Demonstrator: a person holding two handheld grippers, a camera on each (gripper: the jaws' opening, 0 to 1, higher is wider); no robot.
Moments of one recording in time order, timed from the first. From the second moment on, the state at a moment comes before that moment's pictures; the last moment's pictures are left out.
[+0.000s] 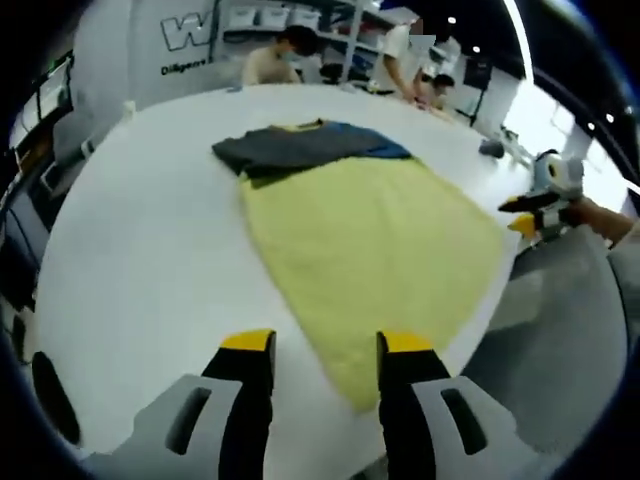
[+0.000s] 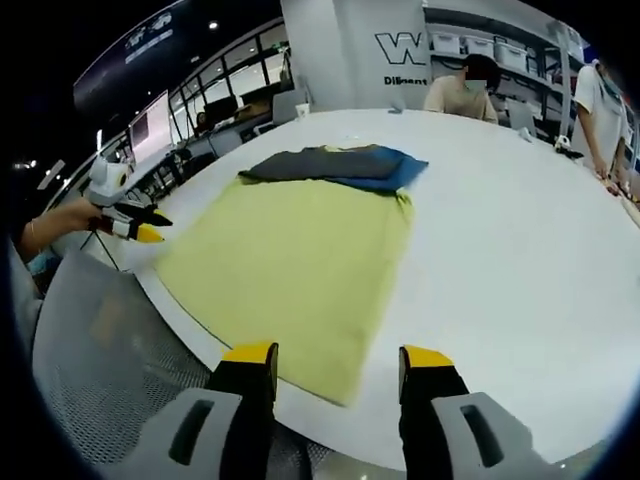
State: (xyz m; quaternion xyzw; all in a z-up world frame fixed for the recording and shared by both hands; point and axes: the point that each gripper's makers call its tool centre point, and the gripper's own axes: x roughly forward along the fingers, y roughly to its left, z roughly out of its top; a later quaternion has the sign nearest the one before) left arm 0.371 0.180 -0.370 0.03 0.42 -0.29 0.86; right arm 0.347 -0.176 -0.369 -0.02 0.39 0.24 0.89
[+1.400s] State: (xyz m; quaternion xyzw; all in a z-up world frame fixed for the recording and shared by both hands) left arm 0.348 0.174 -0.340 0.00 0.43 -0.30 0.85; right arm 0.336 -0.179 -0.361 -0.05 0.39 0.26 0.88
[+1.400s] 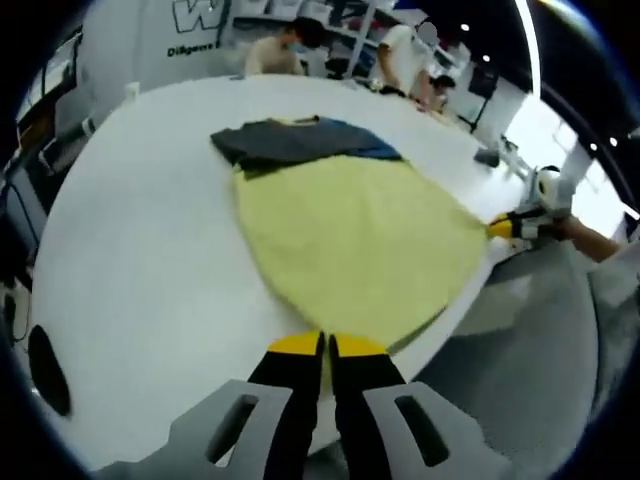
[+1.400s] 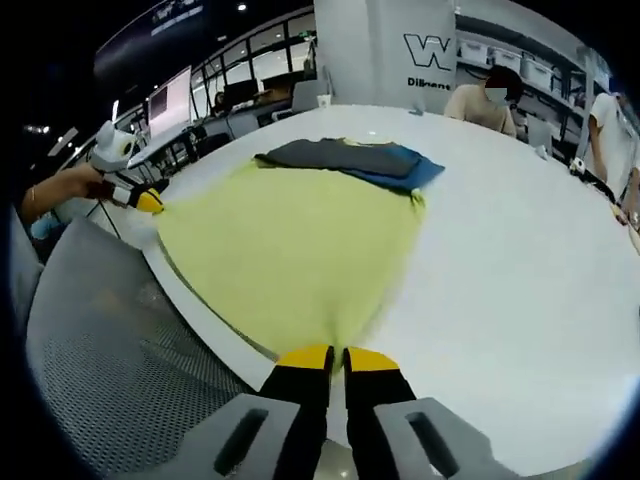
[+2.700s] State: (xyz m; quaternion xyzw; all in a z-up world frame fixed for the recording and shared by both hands) left arm 0.423 0.159 -0.258 -0.03 0.22 -0.23 0.95; right arm 0.397 -0.185 -0.283 0.13 0.32 0.24 0.91
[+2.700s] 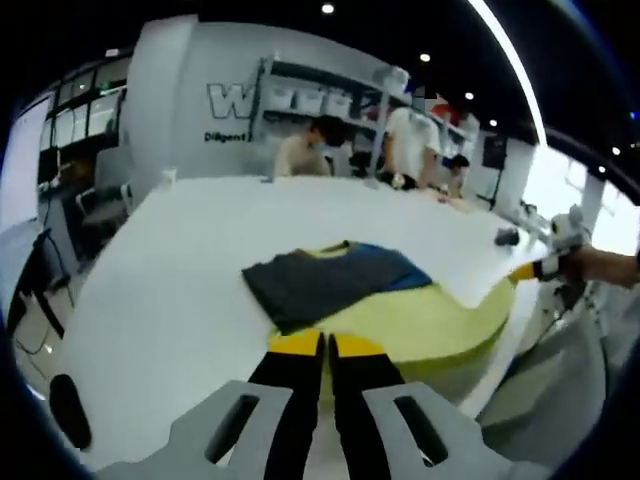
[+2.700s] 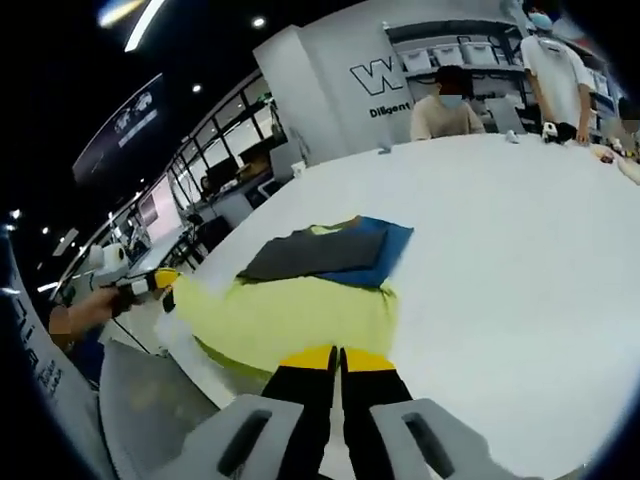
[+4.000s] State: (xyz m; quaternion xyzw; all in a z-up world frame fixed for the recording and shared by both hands) left arm 0.596 0.187 -0.257 0.01 0.15 -0.23 0.96; right arm 0.593 -0.179 -0.249 0.09 0.25 0.25 0.93
